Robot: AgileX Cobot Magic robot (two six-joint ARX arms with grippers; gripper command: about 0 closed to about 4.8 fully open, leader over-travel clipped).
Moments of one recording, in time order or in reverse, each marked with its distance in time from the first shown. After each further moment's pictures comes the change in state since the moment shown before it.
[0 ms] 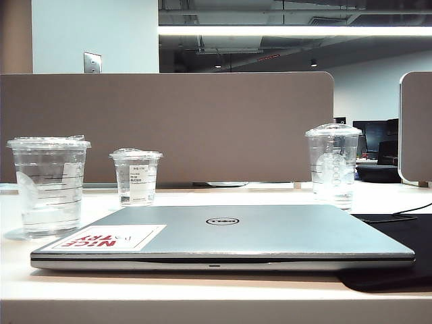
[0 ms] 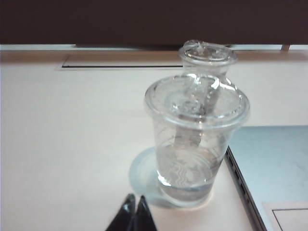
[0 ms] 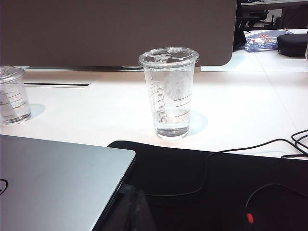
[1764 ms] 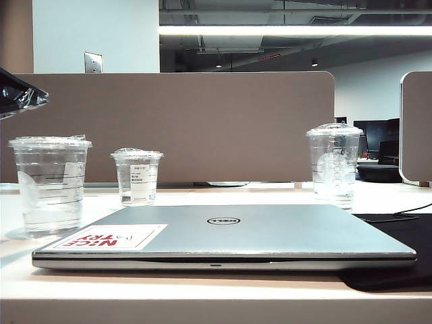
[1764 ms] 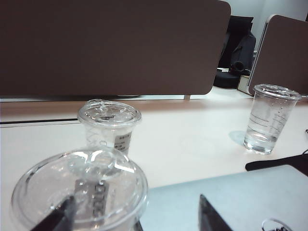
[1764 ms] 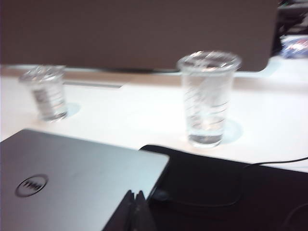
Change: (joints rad) left arm -0.012 0.987 0.000 1.183 0.332 -0.108; right arm 0.109 0.006 0.000 0.027 0.000 0.000
